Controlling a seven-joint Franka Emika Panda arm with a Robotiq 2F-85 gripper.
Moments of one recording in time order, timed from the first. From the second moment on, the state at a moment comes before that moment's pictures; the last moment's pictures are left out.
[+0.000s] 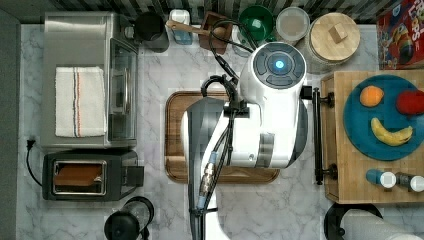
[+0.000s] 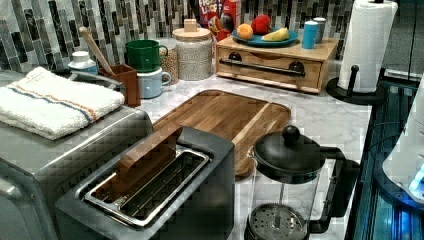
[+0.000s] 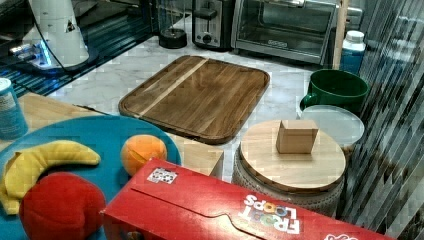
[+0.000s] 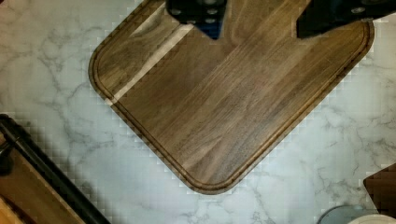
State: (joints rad) arm -0.07 0.05 -0.01 -1.86 0.01 0.25 -0.07
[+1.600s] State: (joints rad) arm -0.13 0.06 -0.07 -2.03 -0.11 0.46 -0.69
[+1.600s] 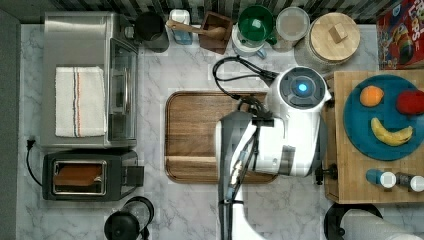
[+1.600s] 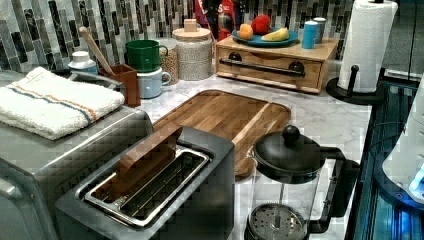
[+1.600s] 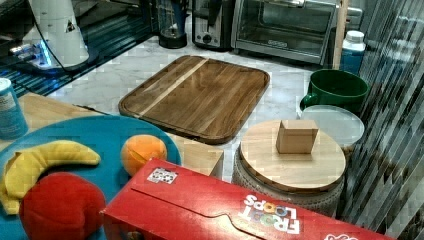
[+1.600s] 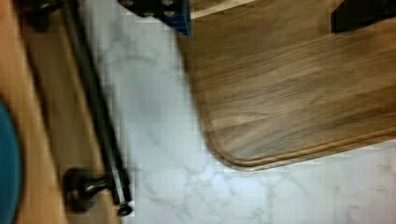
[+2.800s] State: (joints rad) arm -0.23 0.15 -0.19 -2.11 -0.16 0.76 -1.02
